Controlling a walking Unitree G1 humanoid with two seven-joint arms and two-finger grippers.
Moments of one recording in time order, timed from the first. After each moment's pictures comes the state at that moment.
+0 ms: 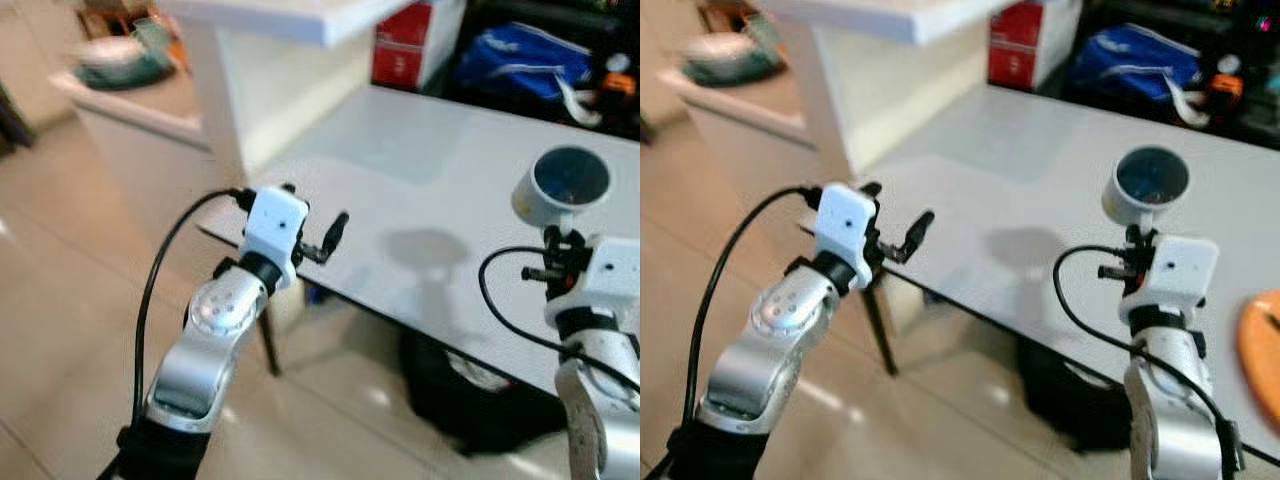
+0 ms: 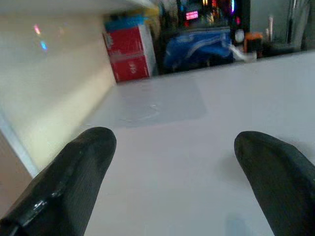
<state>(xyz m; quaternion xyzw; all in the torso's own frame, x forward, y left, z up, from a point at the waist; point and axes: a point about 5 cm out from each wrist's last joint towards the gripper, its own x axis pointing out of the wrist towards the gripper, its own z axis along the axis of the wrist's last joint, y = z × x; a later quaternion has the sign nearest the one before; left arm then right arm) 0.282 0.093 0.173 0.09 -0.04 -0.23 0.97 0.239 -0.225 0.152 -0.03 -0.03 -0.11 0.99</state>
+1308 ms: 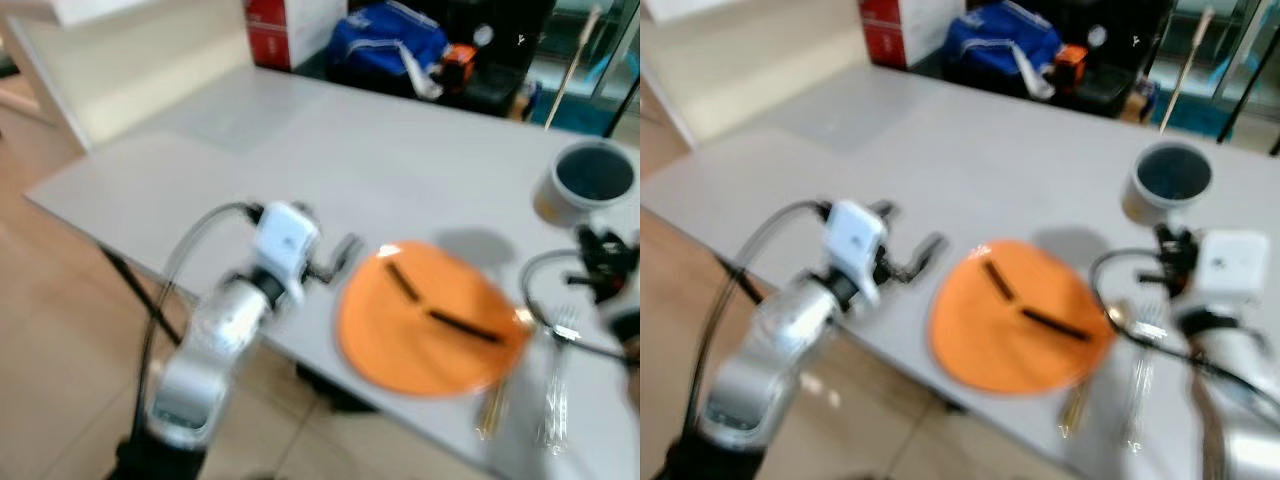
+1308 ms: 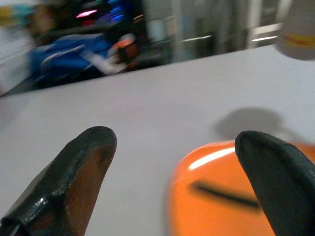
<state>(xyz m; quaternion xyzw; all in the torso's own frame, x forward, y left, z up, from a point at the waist) 0.266 0.078 0.167 0.06 -0.03 -0.33 0.94 0.221 -0.271 0.178 -0.09 0.00 -0.08 0.99</state>
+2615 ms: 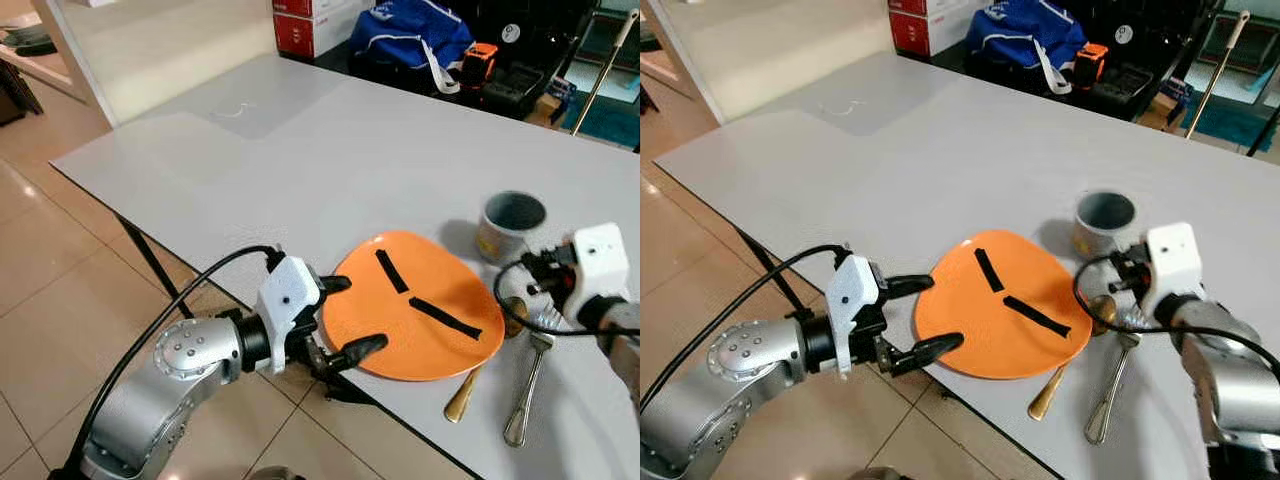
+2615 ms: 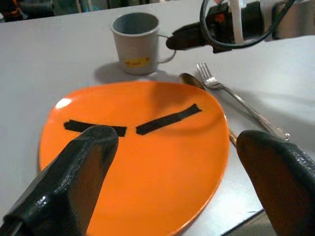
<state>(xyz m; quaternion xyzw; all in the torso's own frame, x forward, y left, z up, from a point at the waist) 0.220 0.091 0.158 0.05 0.08 -0.54 0.84 0.261 -0.277 0.133 -0.10 0.17 0.05 0.98</state>
